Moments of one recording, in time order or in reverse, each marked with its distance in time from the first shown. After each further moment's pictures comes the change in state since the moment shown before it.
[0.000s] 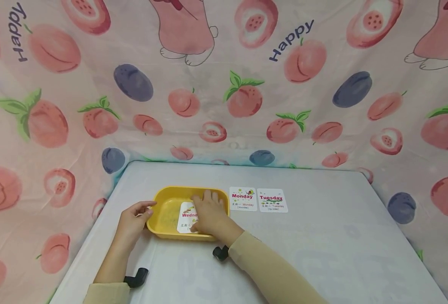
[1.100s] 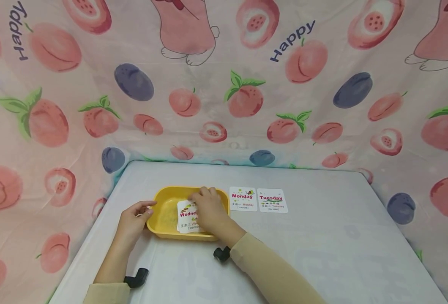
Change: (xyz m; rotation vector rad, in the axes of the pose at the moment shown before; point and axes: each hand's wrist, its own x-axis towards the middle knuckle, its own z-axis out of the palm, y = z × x) left_hand 0.000 -0.002 -0.001 -0.024 0.007 0.036; right_hand 0.005 0.002 -0.003 0.047 0.158 -0.097
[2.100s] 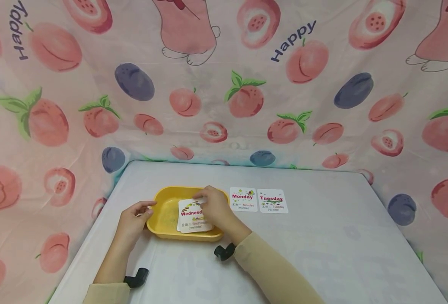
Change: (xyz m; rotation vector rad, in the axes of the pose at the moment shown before) left_hand 0.002 0.000 -0.001 0.011 -0.011 0.001; right_hand 0.003 0.004 -0.017 0.479 0.013 0.251
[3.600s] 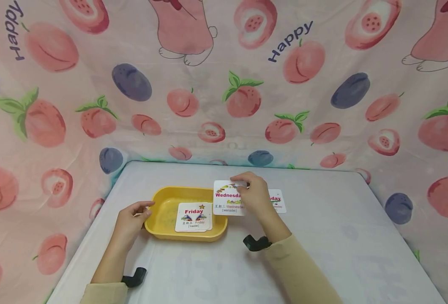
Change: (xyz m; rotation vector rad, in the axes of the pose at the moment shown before) left_hand 0.000 0.004 0.000 0.001 -0.008 -0.017; right_hand -0.025 0.028 -0.105 0.108 0.265 0.100
